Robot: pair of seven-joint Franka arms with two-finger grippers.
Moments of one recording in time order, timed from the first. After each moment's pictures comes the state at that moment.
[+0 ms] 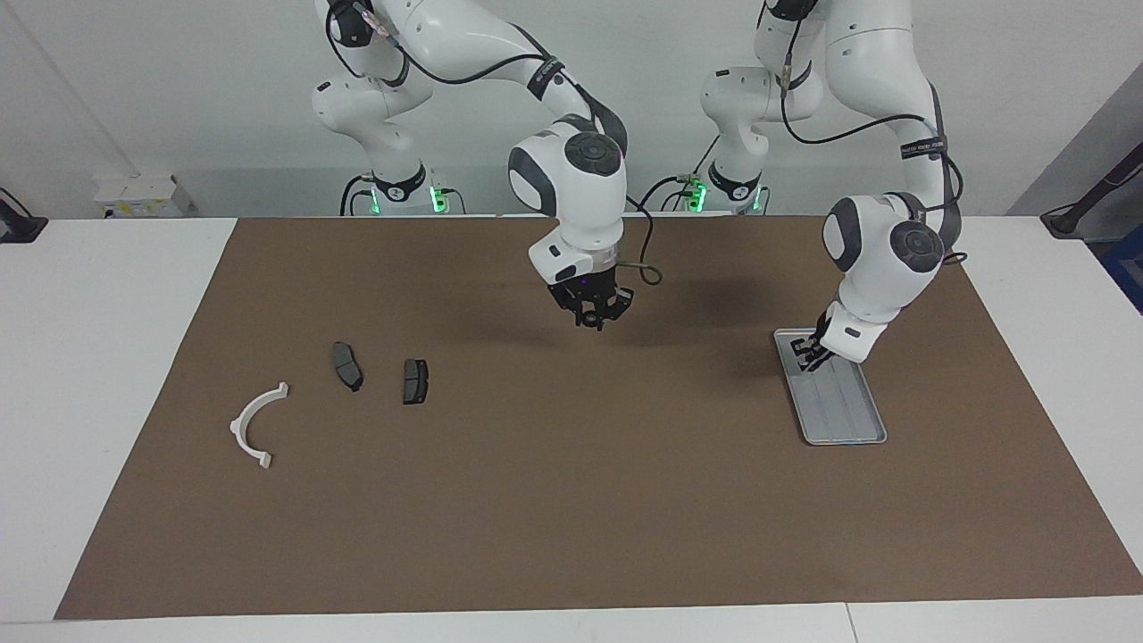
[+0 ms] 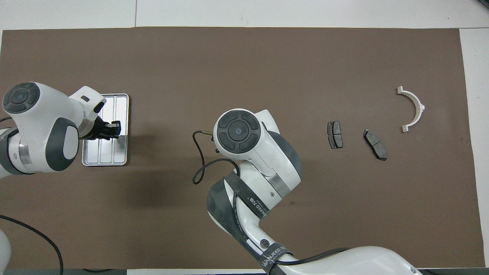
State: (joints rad) left arm -0.09 0.20 0.04 -2.09 -0.02 2.22 -0.16; right arm 0.62 0.37 0.07 -1.69 -0.03 2.11 1.03
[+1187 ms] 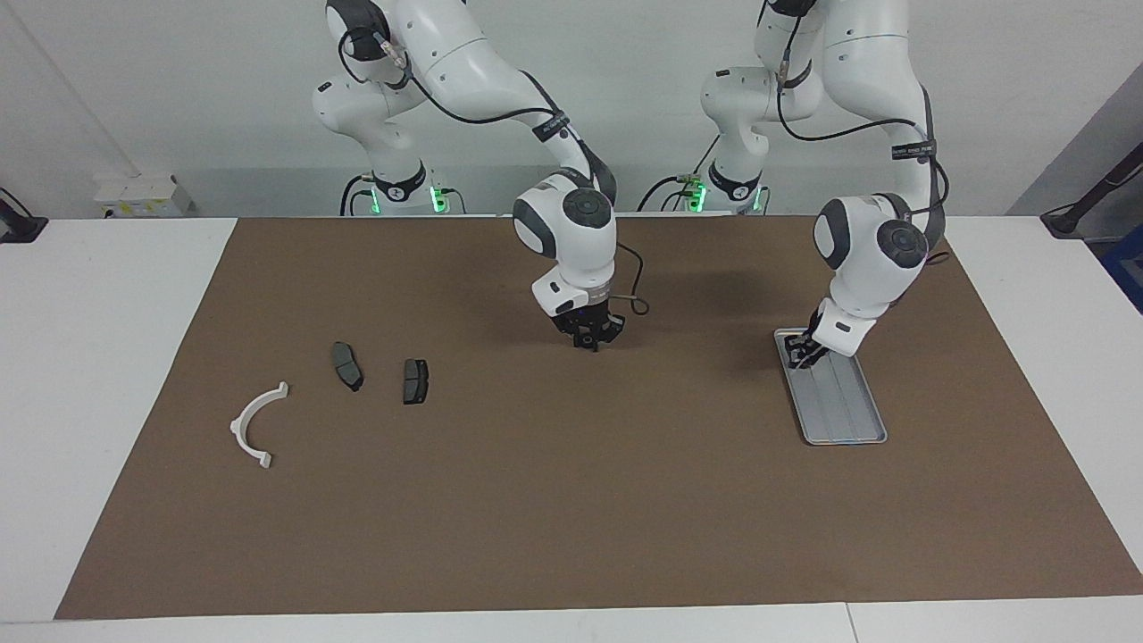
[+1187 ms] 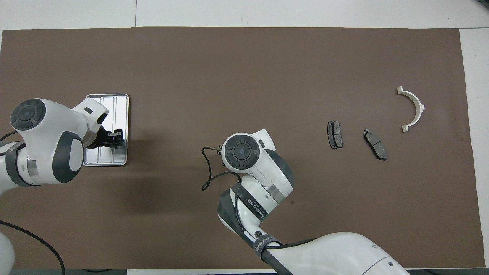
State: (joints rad) left arm -0.09 0.18 0.04 -2.18 -0.02 2.32 -0.15; right arm 0.63 0.44 0.06 -1.86 -0.03 2.34 1.03
